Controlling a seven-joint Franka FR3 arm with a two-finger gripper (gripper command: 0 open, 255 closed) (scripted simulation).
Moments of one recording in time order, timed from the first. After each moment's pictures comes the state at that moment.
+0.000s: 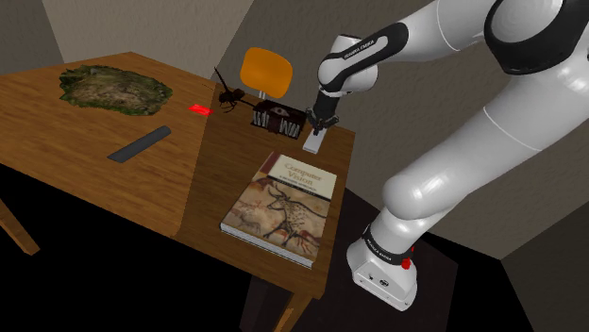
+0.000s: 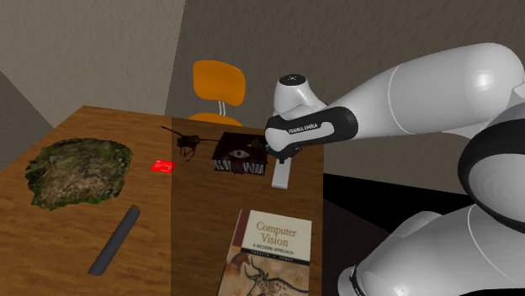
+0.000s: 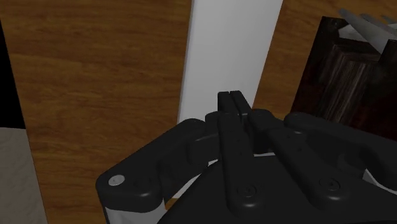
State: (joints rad) arm -0.36 -0.21 -0.06 -2.53 -0.05 2.37 0.61
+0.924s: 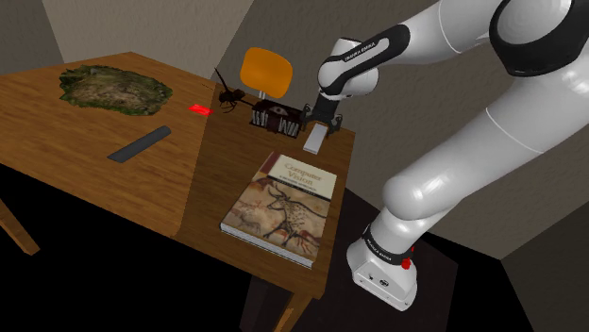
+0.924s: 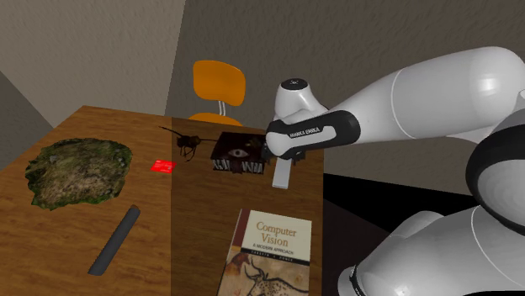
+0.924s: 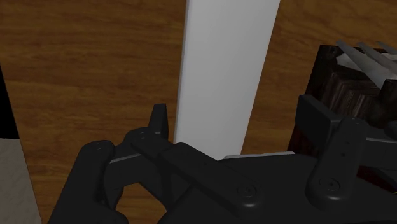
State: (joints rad) arm -0.35 -0.23 -0.06 -2.57 -0.02 2.39 0.62
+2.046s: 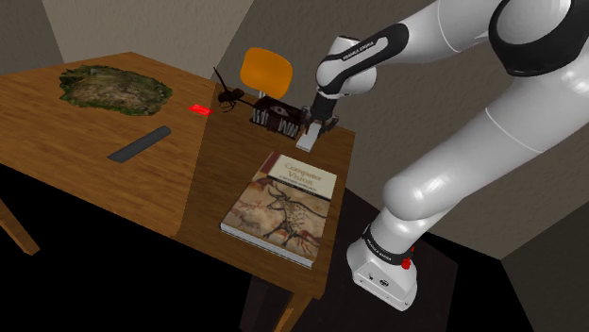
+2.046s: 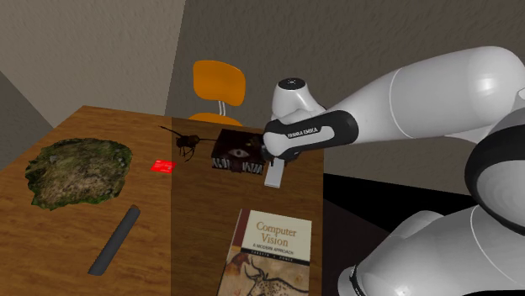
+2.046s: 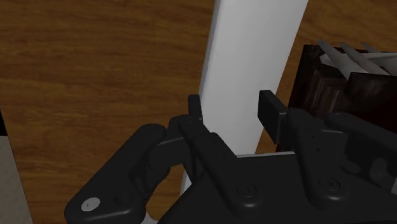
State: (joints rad) arm -0.34 -0.23 -0.05 -2.56 -0.02 2.40 0.63
